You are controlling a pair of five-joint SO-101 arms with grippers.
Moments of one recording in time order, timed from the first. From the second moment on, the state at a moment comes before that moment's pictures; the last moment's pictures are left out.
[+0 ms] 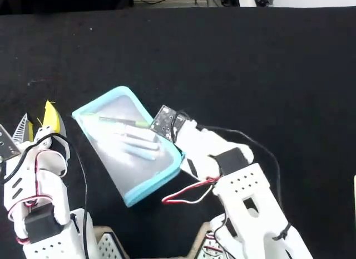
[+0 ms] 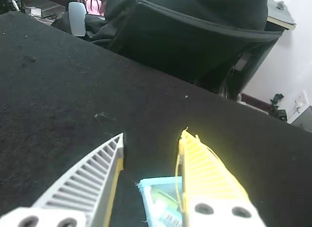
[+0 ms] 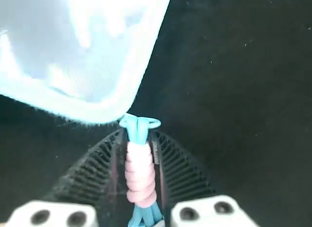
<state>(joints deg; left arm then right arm) -25.5 -97.4 70.6 45.8 11.5 -22.4 -48.4 60.6 64.0 35.6</state>
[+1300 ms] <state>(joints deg) -21.5 -97.3 73.1 45.8 11.5 -8.4 -37.4 42.9 71.7 42.9</state>
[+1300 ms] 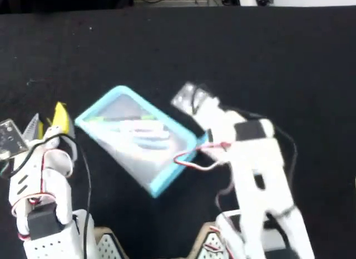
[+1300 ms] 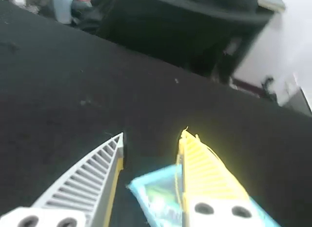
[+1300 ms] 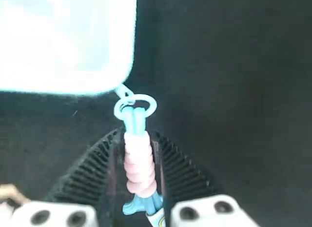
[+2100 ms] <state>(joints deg) 6.3 -97.4 84.8 38.5 1.0 -27.9 -58.8 41.2 41.7 18.5</state>
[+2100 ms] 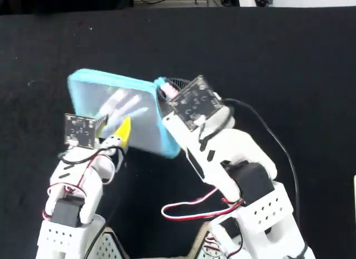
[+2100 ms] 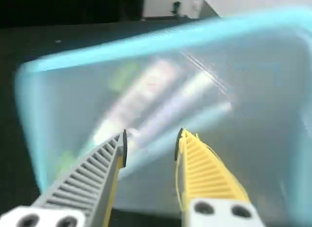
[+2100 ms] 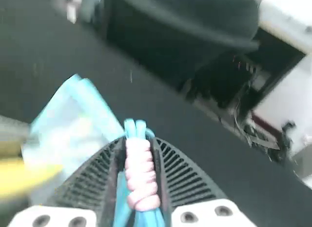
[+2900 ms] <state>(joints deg) 18.7 -97.2 84.4 33.2 3.2 -31.7 -55.6 33.0 33.8 15.9</state>
